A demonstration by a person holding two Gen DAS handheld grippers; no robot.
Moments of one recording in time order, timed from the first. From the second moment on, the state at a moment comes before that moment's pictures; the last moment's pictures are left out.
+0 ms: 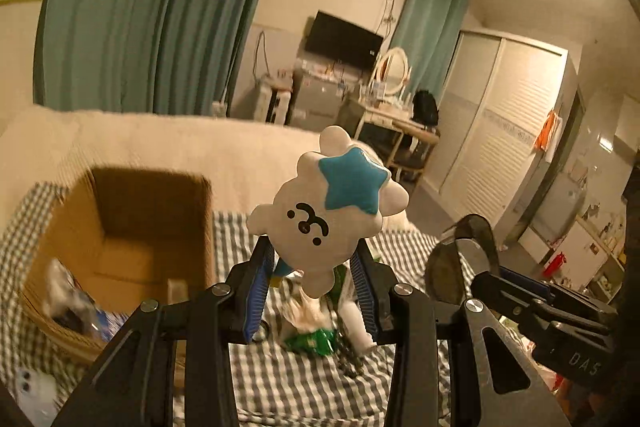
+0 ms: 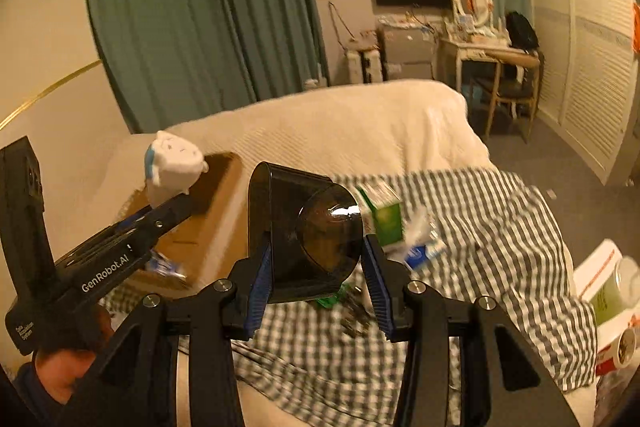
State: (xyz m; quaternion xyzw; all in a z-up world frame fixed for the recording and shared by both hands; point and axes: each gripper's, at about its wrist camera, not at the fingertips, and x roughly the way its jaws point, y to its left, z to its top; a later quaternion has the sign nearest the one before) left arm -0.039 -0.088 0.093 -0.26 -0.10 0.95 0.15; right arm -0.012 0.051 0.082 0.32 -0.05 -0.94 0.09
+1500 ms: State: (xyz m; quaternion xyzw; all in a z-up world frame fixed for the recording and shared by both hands) left arm -0.102 -0.241 0.027 -0.32 -0.10 0.94 0.00; right arm -0.108 -0.125 0.026 0.35 0.01 -0.92 0.16
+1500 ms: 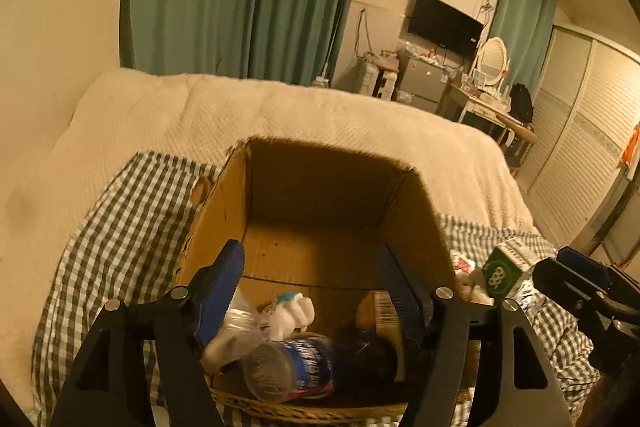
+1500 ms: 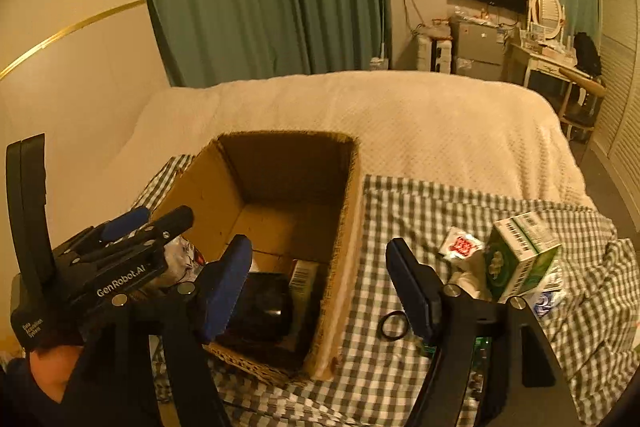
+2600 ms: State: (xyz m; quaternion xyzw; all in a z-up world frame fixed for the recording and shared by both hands) left arm -0.064 0.018 0.006 -0.35 -0.04 0.93 0.13; right arm -0.016 0.125 0.063 0.30 -0.03 -0.95 0.02
